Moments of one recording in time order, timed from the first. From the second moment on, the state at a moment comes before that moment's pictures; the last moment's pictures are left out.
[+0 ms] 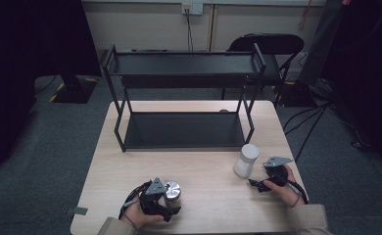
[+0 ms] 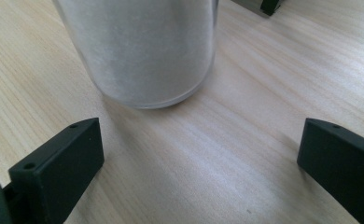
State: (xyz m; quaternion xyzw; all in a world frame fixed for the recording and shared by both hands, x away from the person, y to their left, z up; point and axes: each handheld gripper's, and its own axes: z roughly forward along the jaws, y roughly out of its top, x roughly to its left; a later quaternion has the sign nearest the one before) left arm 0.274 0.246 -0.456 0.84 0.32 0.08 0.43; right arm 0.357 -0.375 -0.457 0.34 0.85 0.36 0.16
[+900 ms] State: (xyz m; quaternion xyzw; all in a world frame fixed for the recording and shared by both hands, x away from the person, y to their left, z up) left arm 0.269 0.241 -0.459 0.85 0.28 0.11 0.44; right arm 0.358 -0.375 -0.457 0.34 0.85 0.36 0.16
